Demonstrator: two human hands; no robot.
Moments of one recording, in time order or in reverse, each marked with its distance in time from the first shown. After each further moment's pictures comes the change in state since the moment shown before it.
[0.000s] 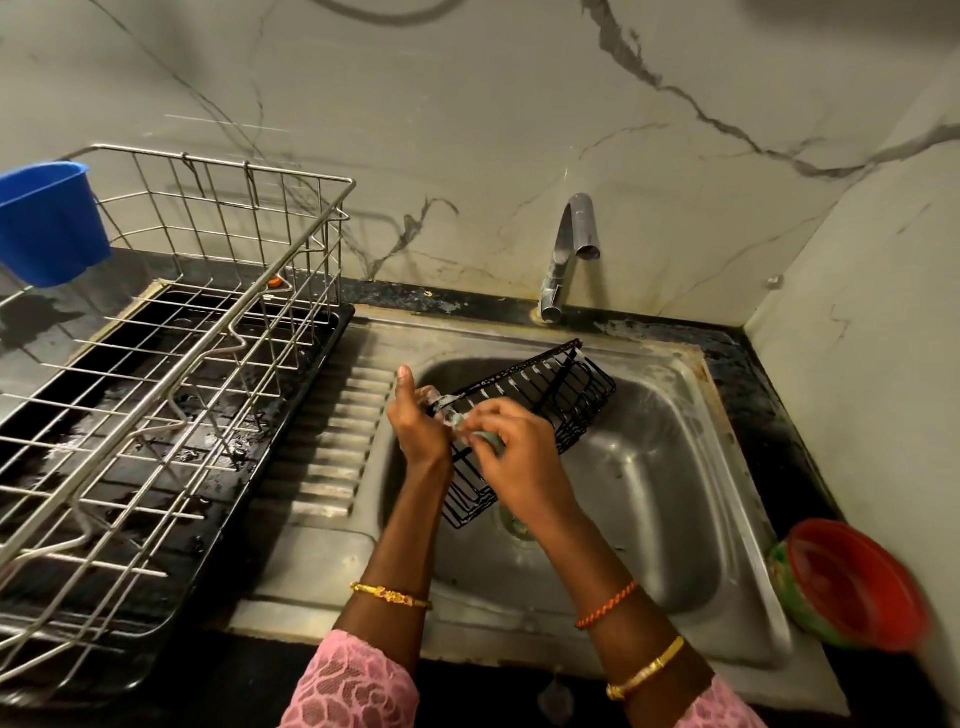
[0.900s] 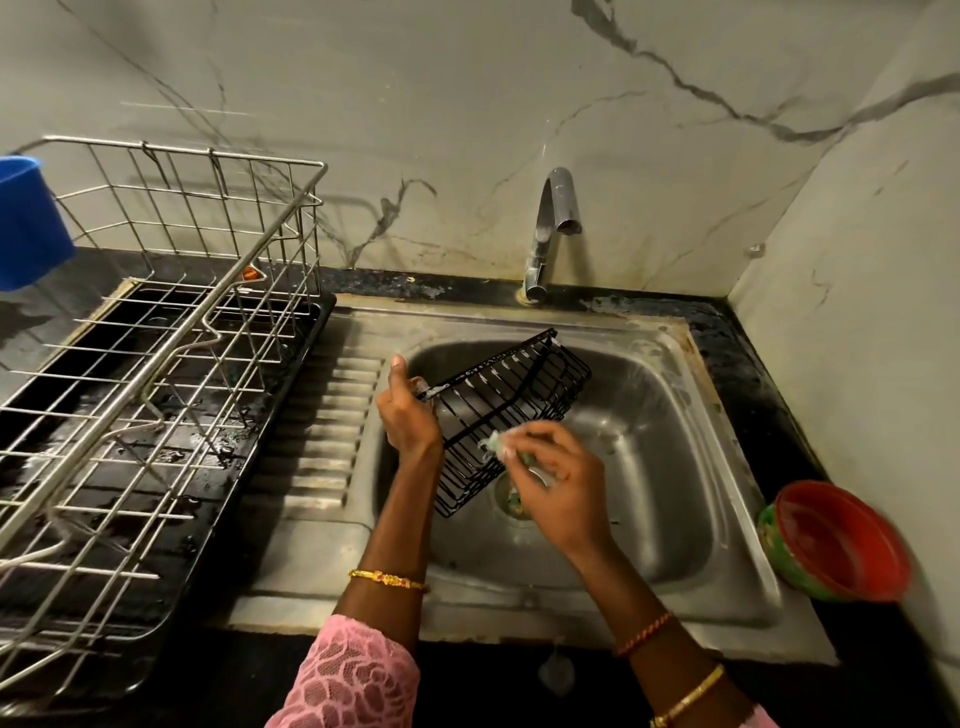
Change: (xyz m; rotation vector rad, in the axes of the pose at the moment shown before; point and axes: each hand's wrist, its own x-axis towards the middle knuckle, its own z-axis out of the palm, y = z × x) left_hand -0.001 -0.003 0.002 0.210 0.125 0.064; right_hand -0.054 0.033 -0.009 0.179 0.229 0.074
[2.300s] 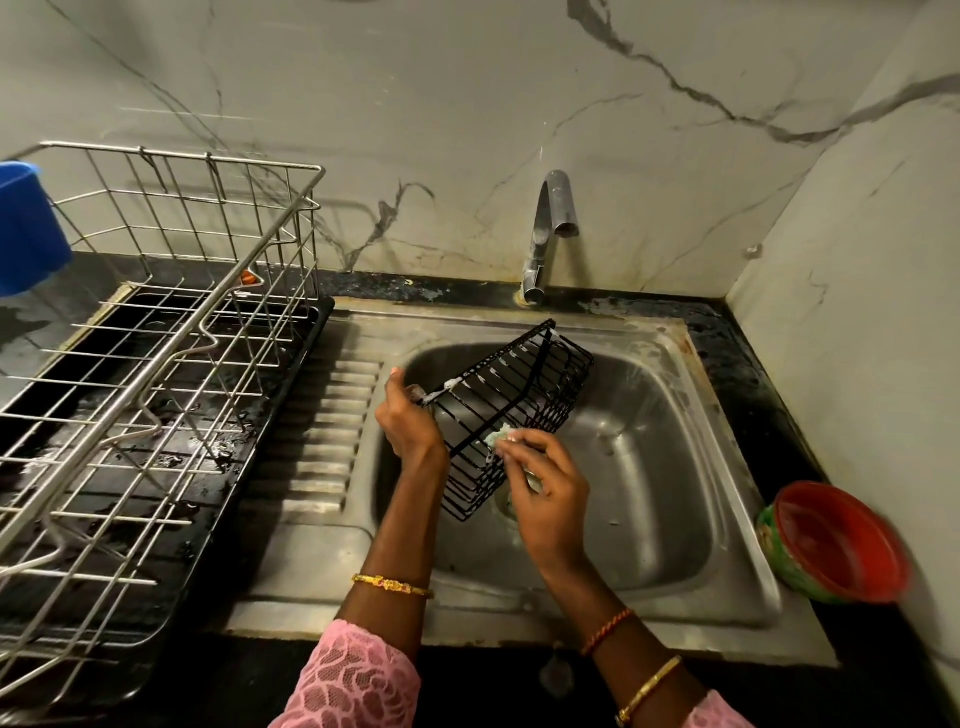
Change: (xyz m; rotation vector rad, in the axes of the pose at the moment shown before) left_hand -0.001 -0.001 0.003 -0.026 0.100 -0.137; right_hand -0.010 0.019 0.026 0.027 0.229 -0.109
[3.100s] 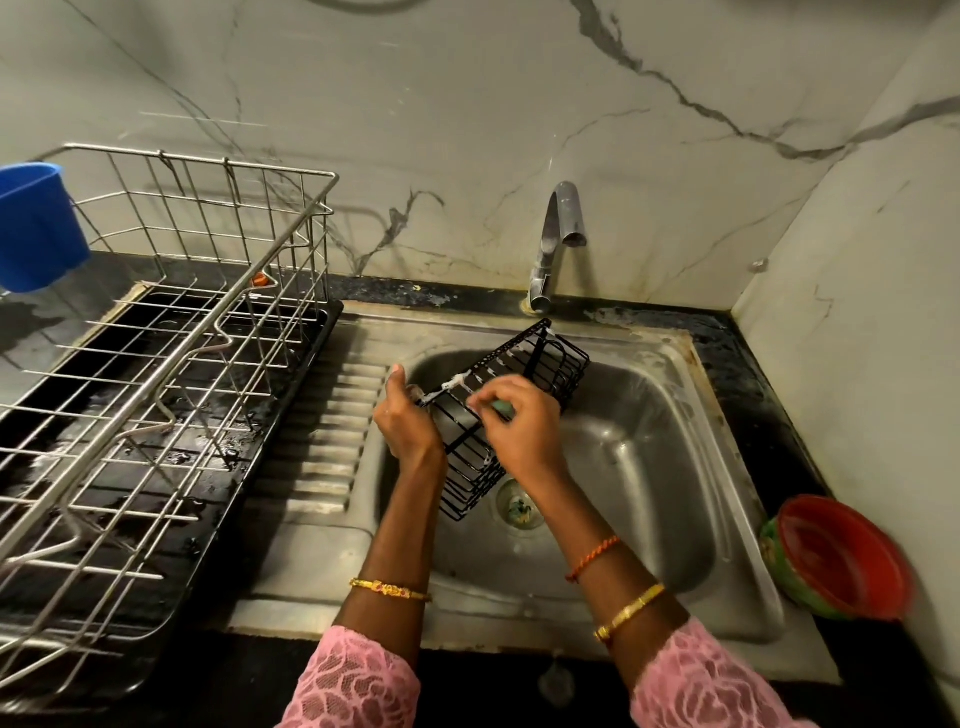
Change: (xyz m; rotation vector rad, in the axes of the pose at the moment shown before) left_hand -0.009 0.013 -0.003 -0.101 0.011 0.108; right_hand 0.073 -0.024 0.022 -0.091 -0.297 0.207
